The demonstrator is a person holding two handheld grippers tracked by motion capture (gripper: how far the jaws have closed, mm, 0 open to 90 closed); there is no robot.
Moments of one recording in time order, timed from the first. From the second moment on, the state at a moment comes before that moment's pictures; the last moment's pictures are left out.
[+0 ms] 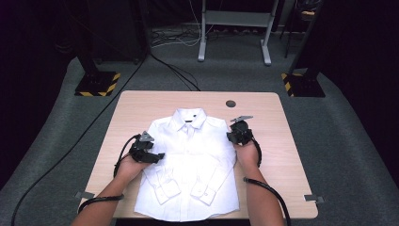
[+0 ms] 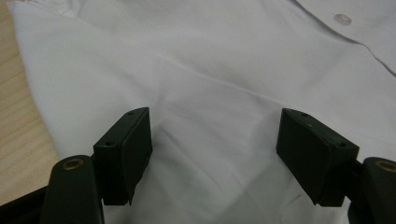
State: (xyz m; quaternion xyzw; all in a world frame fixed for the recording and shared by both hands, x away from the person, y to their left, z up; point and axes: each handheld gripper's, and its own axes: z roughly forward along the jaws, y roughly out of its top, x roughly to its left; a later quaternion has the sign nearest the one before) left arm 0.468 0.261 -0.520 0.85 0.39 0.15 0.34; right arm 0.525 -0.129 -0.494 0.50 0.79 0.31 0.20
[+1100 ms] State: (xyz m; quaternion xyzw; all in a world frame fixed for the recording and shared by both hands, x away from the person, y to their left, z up) left arm 0.505 0.298 -0.512 0.78 0.49 0.18 0.34; right arm 0.526 -0.119 -0.507 0.49 0.81 0.29 0.16
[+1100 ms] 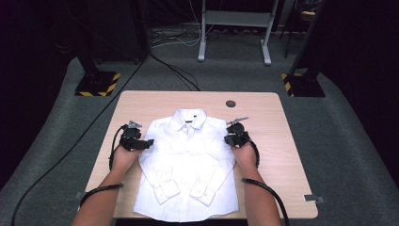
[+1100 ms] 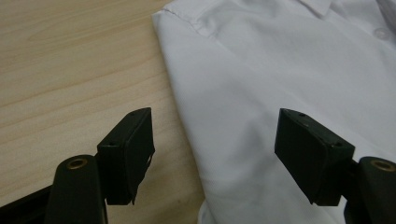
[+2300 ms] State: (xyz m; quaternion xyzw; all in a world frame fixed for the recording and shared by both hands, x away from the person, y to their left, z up) left arm 0.519 0.291 -0.517 0.77 0.52 0.20 0.31; right arm 0.529 -0.121 -0.505 0.50 0.80 0.29 0.15
